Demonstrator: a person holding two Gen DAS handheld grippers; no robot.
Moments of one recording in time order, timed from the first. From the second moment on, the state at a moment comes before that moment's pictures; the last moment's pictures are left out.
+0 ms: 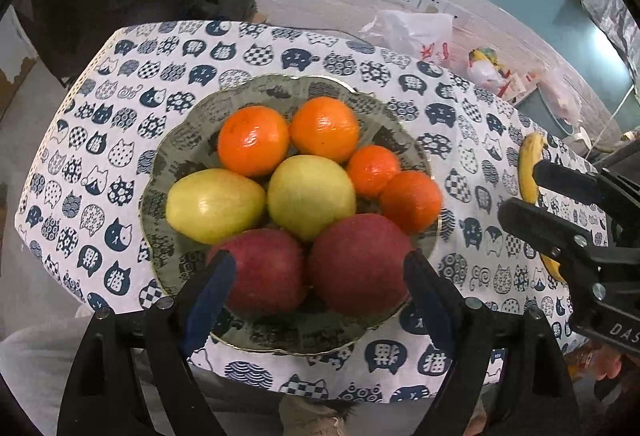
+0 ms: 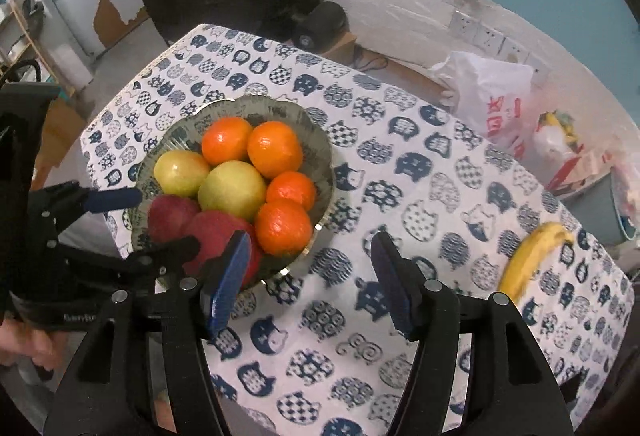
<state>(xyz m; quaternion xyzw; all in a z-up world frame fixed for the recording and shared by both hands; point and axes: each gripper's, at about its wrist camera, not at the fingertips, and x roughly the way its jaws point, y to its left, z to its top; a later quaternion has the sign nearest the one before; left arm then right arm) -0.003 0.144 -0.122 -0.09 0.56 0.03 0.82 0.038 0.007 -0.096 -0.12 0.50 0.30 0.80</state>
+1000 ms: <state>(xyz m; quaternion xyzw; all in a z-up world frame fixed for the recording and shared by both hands) 0.025 -0.019 -0.134 0.03 0.59 -0.10 0.80 0.041 -0.193 -0.142 -0.10 0.57 0.19 0.79</state>
